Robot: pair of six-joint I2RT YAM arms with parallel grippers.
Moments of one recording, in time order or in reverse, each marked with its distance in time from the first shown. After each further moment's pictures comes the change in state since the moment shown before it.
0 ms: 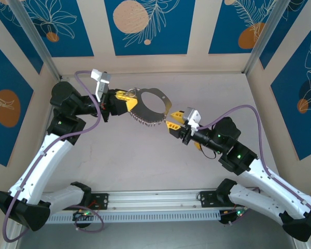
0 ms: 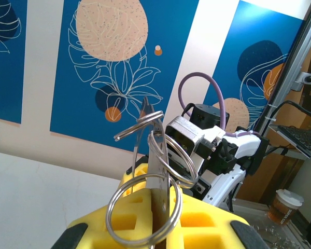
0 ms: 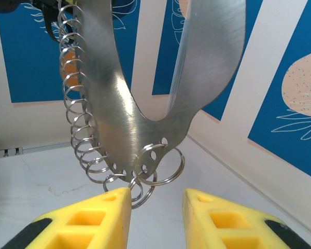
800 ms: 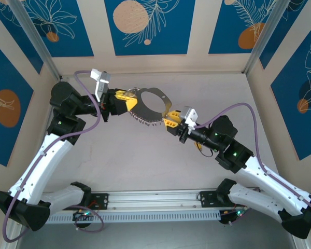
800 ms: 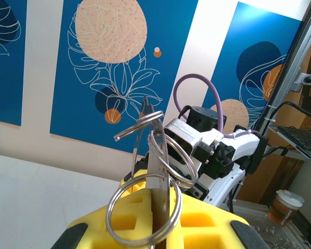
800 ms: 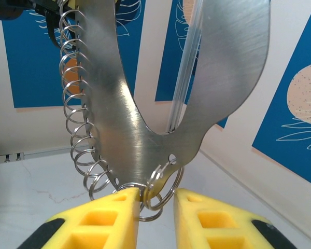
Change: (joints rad) left arm 0.000 0.000 0.000 0.012 0.000 -0.007; right arm 0.011 0.043 0.000 0.061 -0.008 -0.001
